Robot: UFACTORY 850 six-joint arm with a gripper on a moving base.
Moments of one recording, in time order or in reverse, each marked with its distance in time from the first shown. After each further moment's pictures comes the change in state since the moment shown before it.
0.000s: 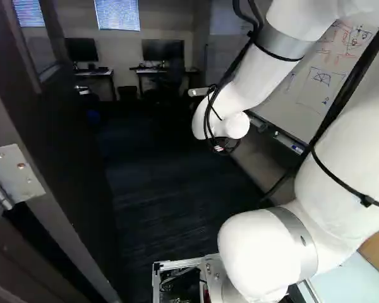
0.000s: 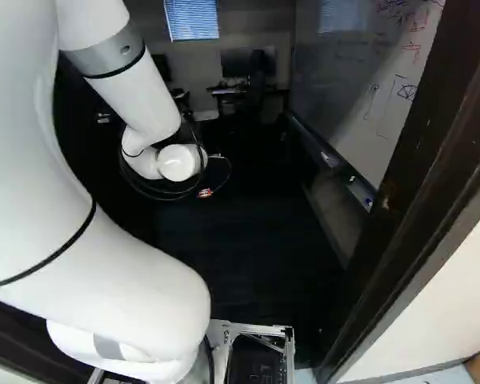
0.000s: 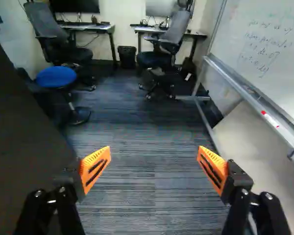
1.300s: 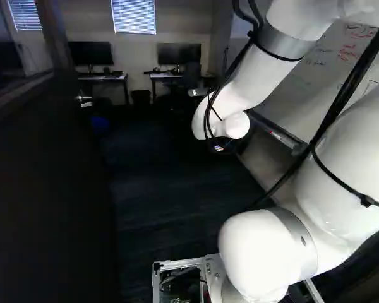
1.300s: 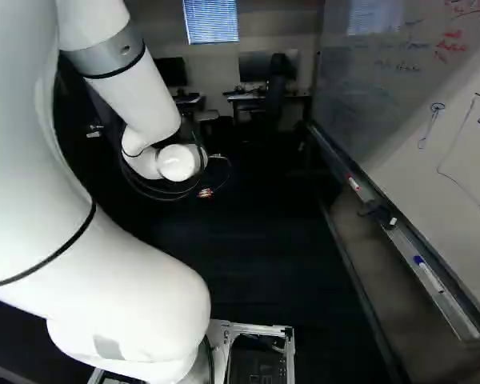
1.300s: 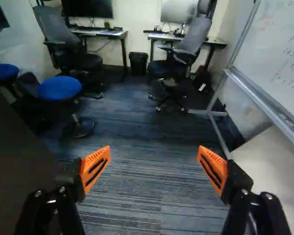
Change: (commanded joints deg) arm 0.0 0.0 0.0 0.0 0.0 0.0
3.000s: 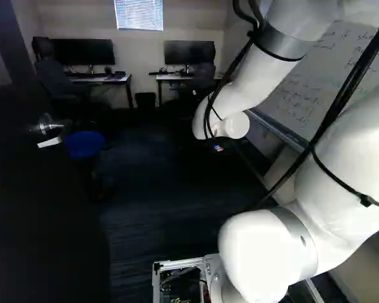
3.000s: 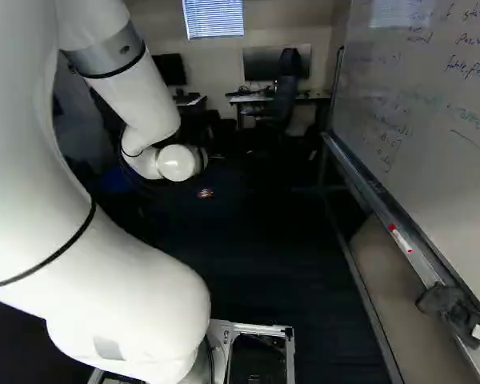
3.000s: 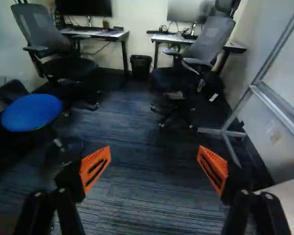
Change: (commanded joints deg) arm 0.0 0.0 0.0 0.0 0.0 0.0
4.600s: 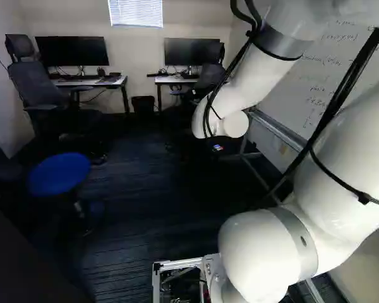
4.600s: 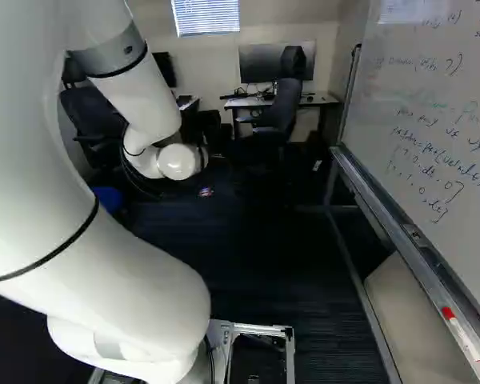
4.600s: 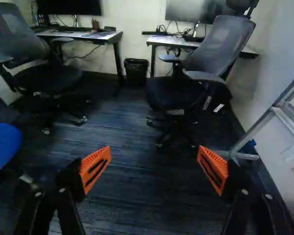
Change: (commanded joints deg) arm 0.0 -0.8 -0.7 0.0 0.0 0.0
